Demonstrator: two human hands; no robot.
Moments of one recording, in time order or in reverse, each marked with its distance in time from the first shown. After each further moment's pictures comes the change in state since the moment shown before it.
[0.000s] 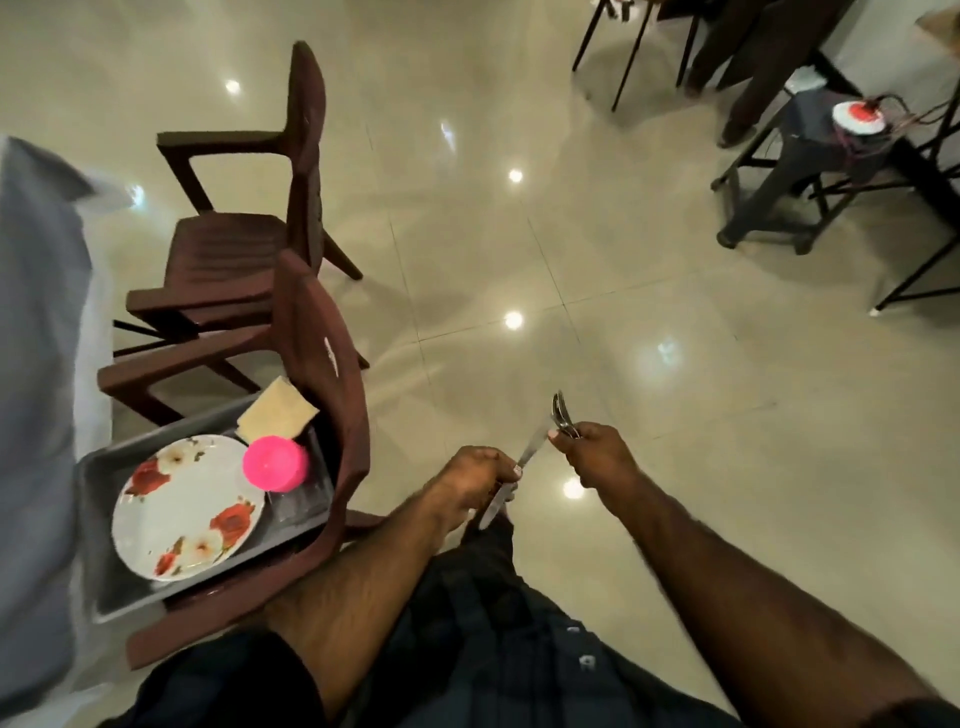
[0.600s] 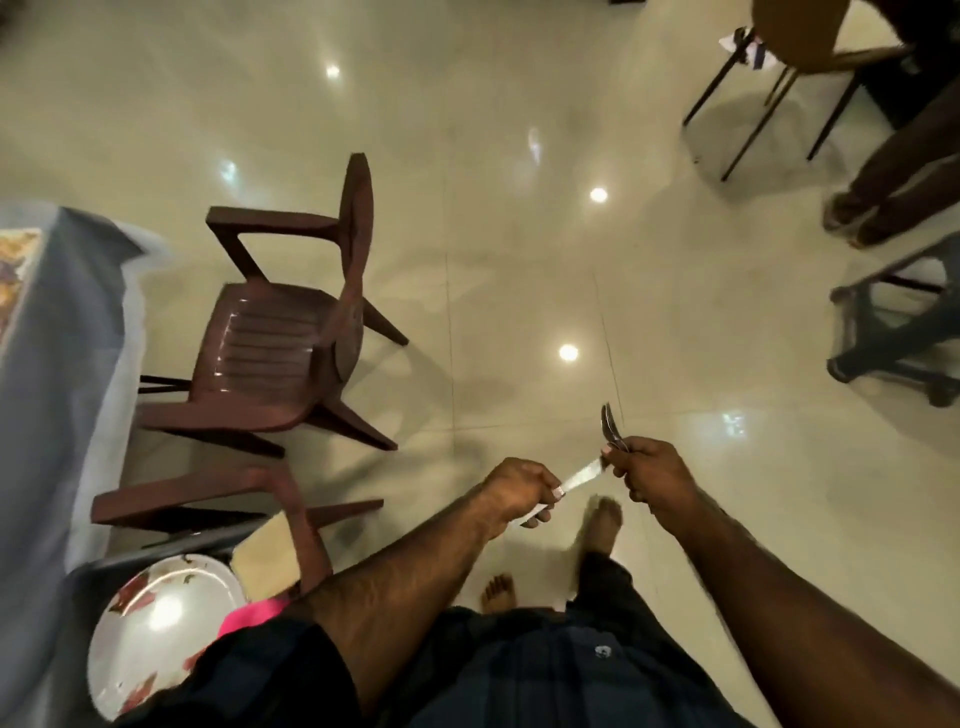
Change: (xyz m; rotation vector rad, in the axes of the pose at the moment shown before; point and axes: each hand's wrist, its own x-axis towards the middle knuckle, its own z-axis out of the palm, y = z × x) left_hand 0.221 0.314 -0.098 -0.005 0.037 -0.043; right_hand 0.332 -0.280 -0.029 -0.078 -0.121 -0.006
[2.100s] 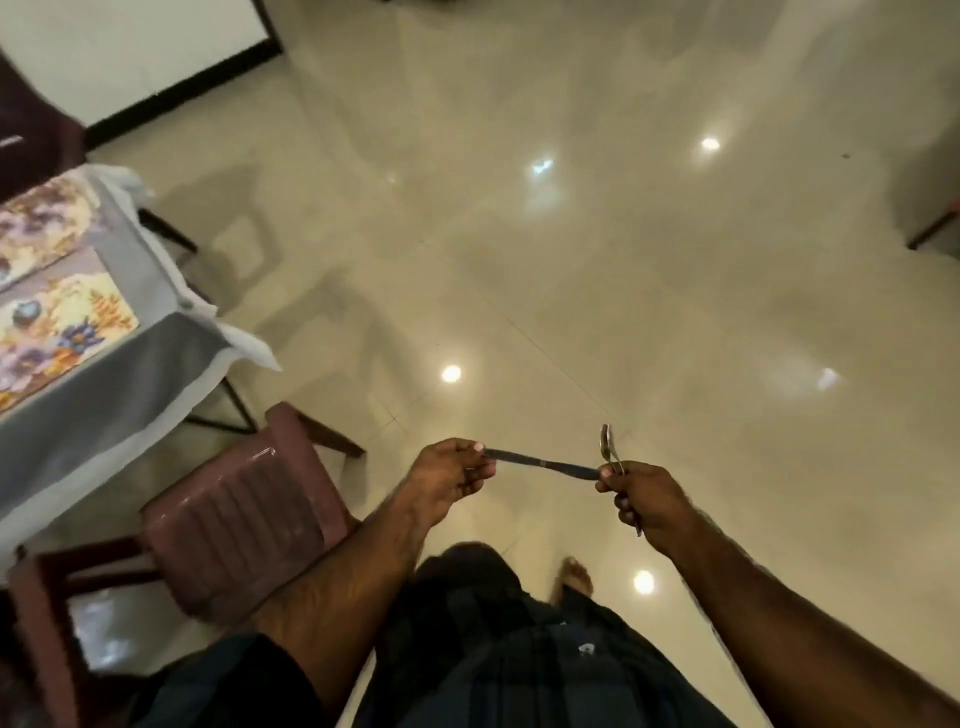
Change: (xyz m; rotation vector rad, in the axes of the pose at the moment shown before) left_hand 0.371 0.541 -0.657 -1.296 0.800 0.107; right_hand 0.736 -0.798 0.363 -0.484 -0.667 -0.018
